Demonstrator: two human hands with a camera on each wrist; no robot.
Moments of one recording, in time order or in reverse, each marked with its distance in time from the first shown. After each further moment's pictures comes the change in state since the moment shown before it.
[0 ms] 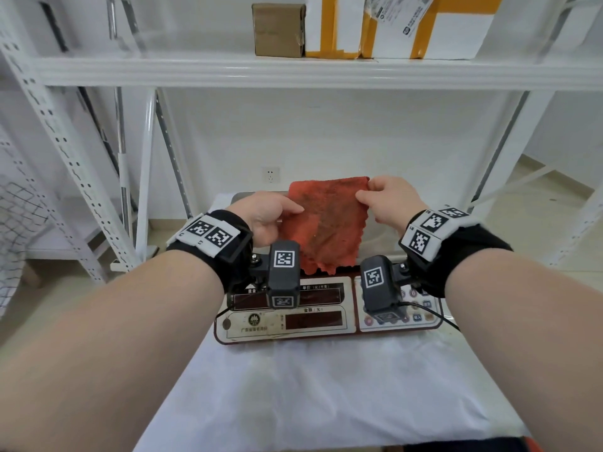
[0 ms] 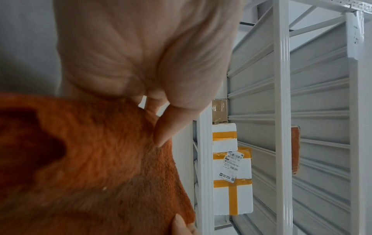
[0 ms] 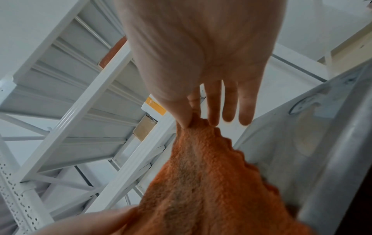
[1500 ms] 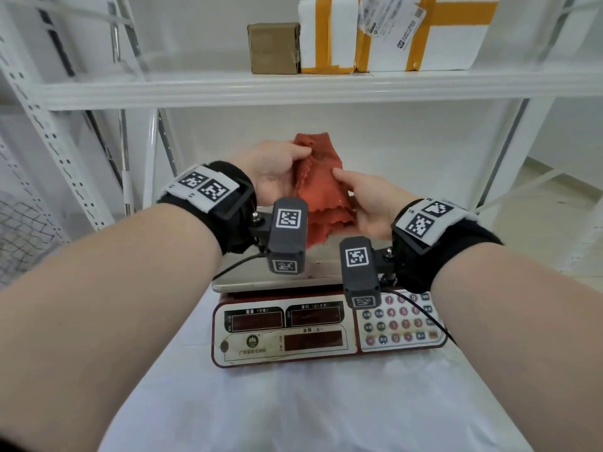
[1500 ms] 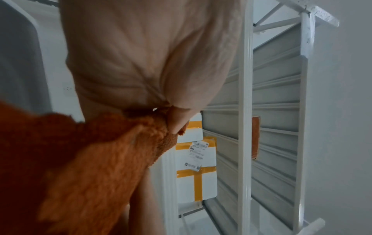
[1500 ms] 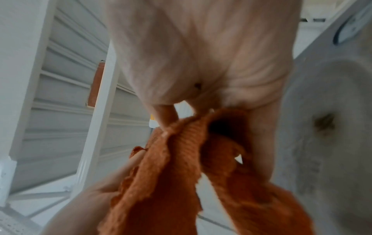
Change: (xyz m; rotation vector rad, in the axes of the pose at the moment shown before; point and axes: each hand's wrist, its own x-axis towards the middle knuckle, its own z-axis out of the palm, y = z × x) left_hand -0.019 0.077 0.033 -0.003 -0.111 0.181; right_hand 0.008 -0.036 0.002 0.741 -0.416 0.237
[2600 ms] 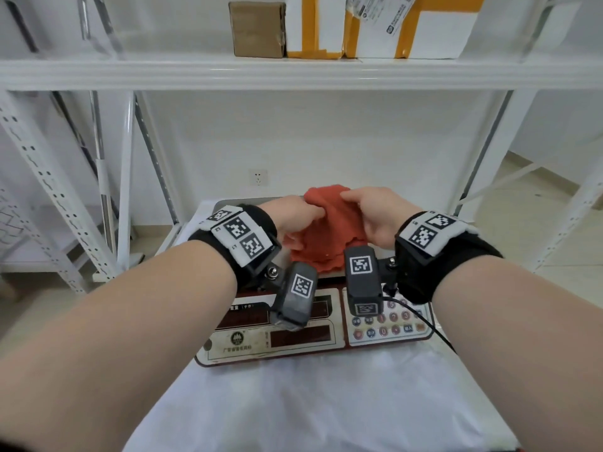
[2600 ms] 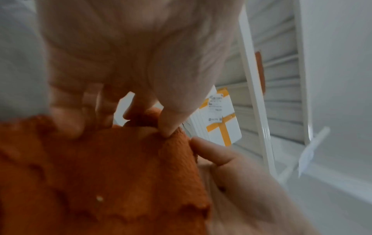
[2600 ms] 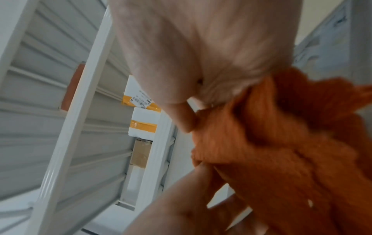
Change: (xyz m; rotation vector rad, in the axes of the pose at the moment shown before) left_hand 0.038 -0.078 0.011 0.662 0.075 -0.083; right_hand 0.007 0.027 -0.024 0.038 0.188 0.062
